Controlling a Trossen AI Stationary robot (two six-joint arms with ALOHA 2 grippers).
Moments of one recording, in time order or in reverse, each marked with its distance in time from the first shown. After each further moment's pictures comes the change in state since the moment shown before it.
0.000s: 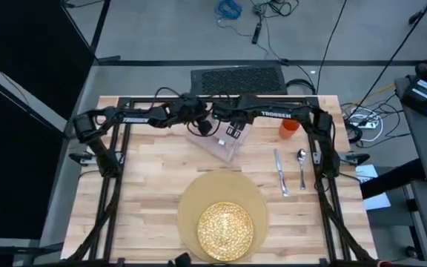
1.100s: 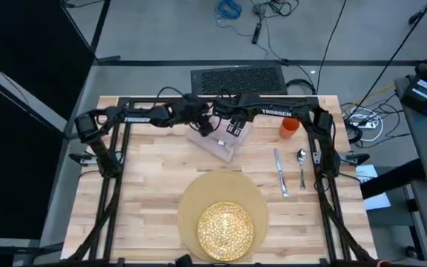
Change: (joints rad) left arm -0.046 -0.011 0.048 -0.075 -0.178 -0.006; right arm -0.026 0.000 0.000 0.017 -0.002 -0.029
